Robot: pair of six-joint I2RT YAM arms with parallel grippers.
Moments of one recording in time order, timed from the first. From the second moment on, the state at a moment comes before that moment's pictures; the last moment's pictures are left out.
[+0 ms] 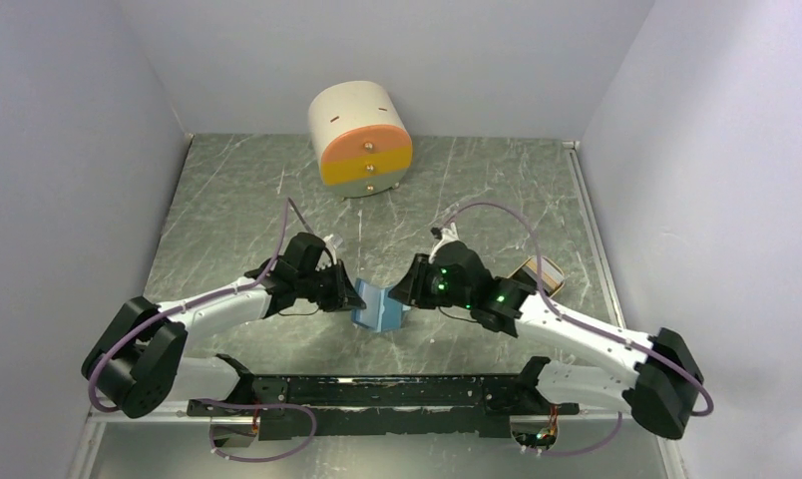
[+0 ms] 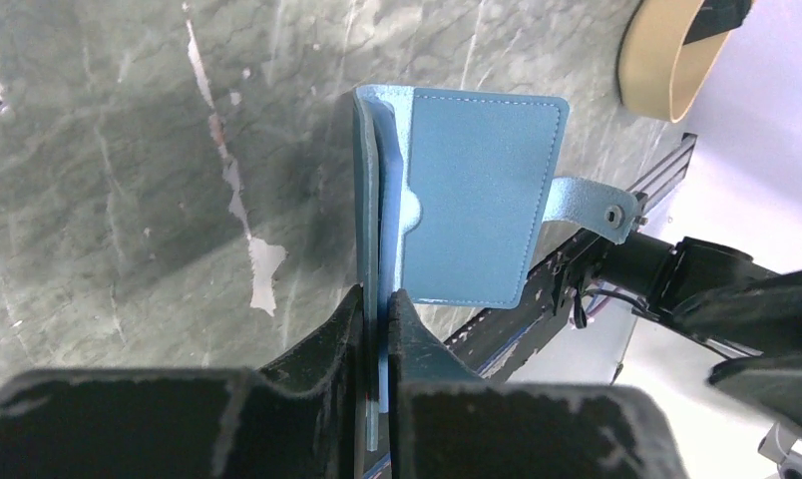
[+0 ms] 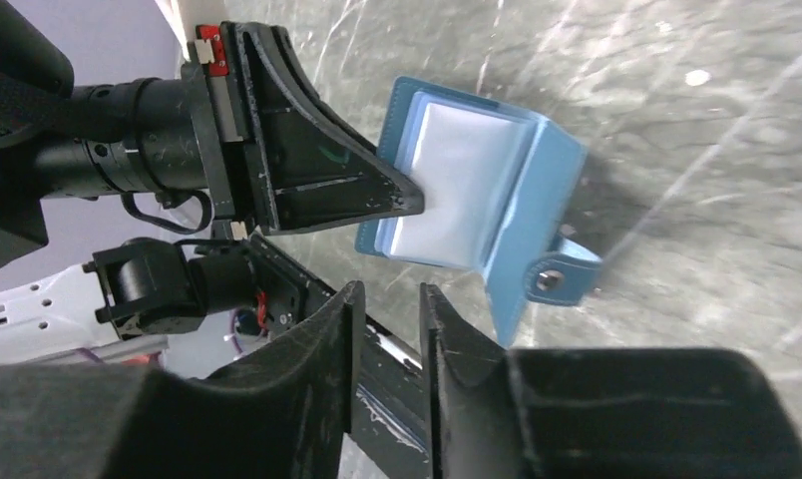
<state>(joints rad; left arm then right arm) -0.61 1.29 0.54 -0.04 0.41 -0.84 0.89 1.04 0.67 -0.20 -0.03 0.89</state>
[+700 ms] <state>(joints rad) -0.61 1.29 0.46 0.06 0.49 -0.91 0.95 1.45 0.55 0.05 -0.04 0.88</state>
